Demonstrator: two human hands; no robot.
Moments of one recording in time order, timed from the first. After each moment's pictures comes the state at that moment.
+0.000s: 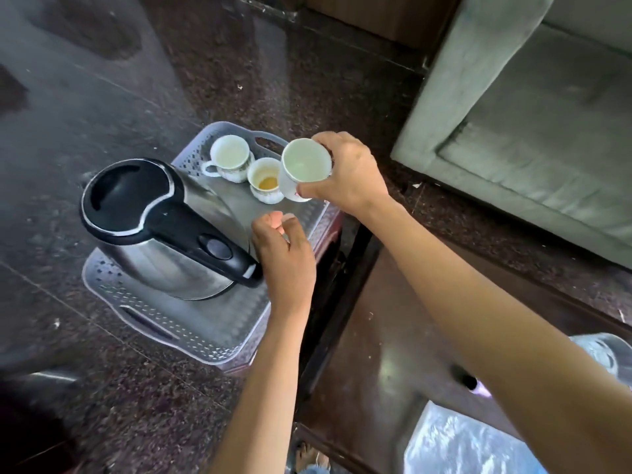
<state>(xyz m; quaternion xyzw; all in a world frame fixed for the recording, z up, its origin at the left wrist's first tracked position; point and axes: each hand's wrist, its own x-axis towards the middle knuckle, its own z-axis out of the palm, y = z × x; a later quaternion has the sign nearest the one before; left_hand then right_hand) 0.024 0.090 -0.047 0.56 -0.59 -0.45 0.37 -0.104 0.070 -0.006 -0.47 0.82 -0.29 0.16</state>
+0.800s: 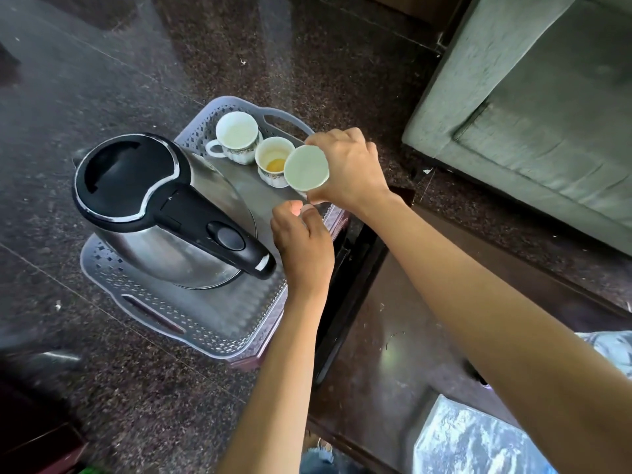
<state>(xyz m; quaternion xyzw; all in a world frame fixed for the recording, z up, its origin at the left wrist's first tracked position) 0.016 0.082 -0.068 0.58 -0.60 -0.46 0.32 -0.094 0.054 -0.031 -0.53 0.83 -0.11 0.14</state>
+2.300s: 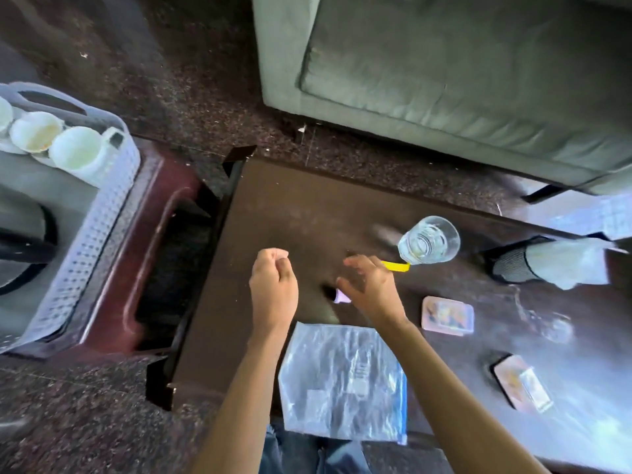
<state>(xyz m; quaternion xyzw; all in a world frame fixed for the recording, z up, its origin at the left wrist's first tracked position) -0.040 0.319 -0.113 0.49 -0.72 -0.47 0.13 -0.133 0.460 -0.141 -0.21 0.90 -0.30 0.24</state>
